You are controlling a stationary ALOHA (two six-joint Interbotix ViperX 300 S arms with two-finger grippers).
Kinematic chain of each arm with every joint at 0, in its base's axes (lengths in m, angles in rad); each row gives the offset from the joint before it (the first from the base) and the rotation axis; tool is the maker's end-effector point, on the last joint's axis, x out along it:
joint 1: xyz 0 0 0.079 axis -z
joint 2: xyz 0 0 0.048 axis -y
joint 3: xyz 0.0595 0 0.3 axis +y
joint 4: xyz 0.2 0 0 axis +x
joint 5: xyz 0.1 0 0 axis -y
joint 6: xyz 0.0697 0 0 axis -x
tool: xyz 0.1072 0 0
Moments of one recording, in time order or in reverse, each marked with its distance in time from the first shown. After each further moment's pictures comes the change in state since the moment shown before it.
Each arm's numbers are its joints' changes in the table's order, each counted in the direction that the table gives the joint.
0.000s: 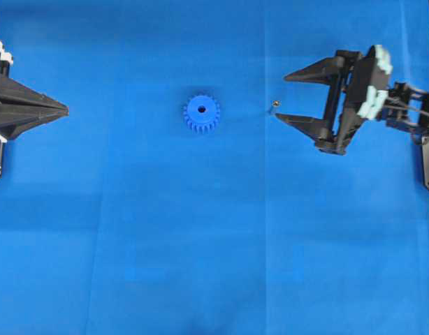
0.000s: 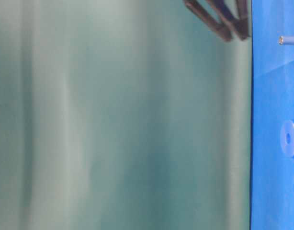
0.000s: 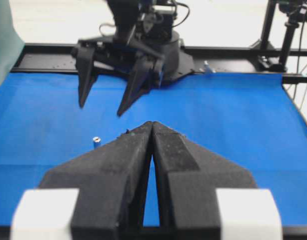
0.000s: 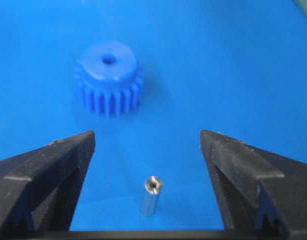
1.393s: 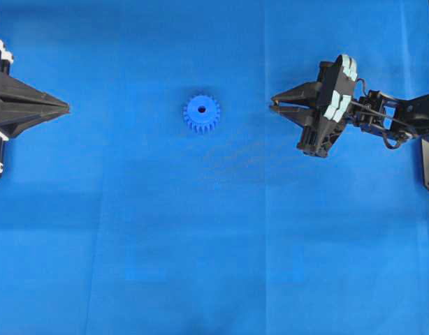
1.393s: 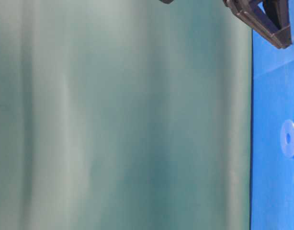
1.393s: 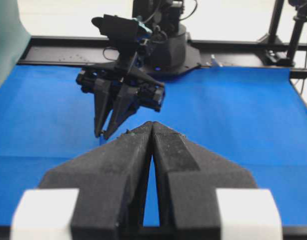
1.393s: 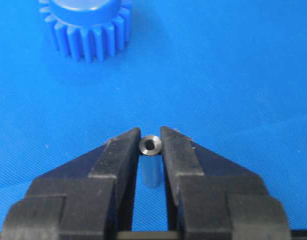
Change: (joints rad) left arm -0.017 0.002 0.008 0.000 -0.009 0.000; right arm 0.000 -0.196 -0.037 0.034 0.057 -0.025
